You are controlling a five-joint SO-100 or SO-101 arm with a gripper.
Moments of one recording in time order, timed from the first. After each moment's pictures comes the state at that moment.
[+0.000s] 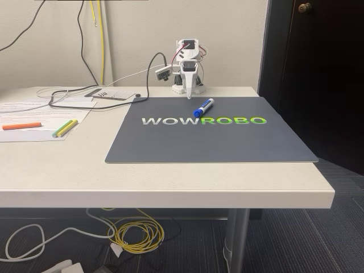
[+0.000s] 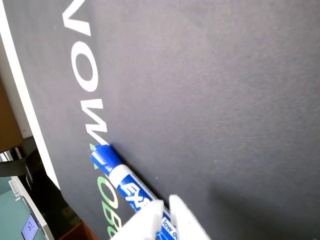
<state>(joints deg) -10.1 188.4 174.5 59.8 0.0</state>
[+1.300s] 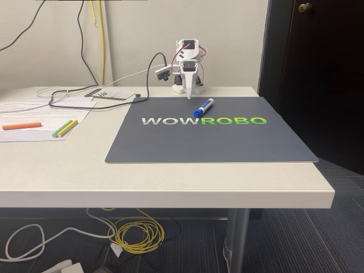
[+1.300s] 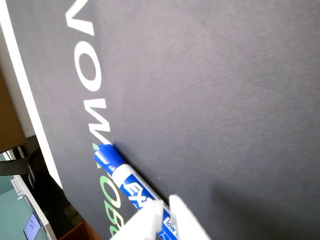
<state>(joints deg) -10.3 188.4 174.5 58.9 0.0</state>
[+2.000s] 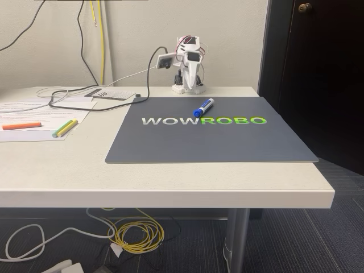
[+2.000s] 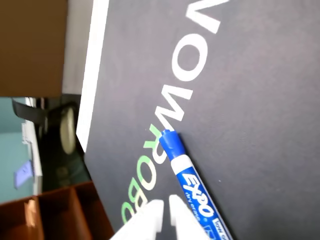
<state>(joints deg) -14.0 188.4 169.6 51.6 -18.3</state>
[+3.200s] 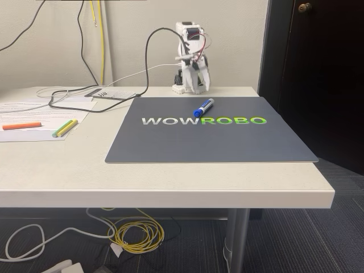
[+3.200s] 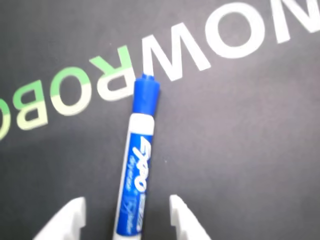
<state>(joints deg) -18.9 142.4 150.2 48.8 -65.0</state>
